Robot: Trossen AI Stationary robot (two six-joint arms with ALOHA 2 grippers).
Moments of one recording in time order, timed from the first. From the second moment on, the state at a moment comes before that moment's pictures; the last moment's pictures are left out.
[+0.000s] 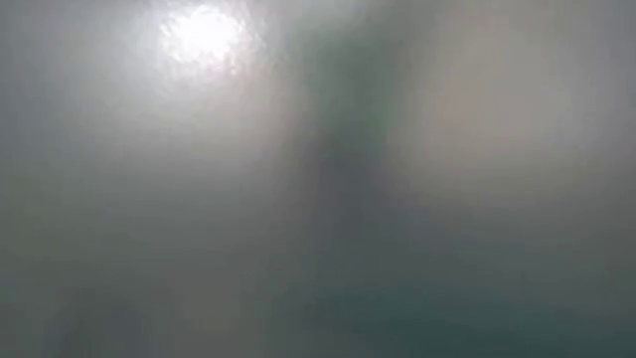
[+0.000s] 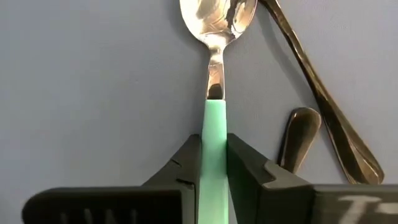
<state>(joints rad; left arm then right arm) -0.43 1.13 1.11 -0.83 -0.31 -0.86 0.13 2.18 1.52 -0.67 0.16 0.69</state>
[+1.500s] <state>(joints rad) -0.46 1.15 1.06 -1.09 -0.17 -0.69 0.48 1.96 1.55 -0.53 0.01 0.97</state>
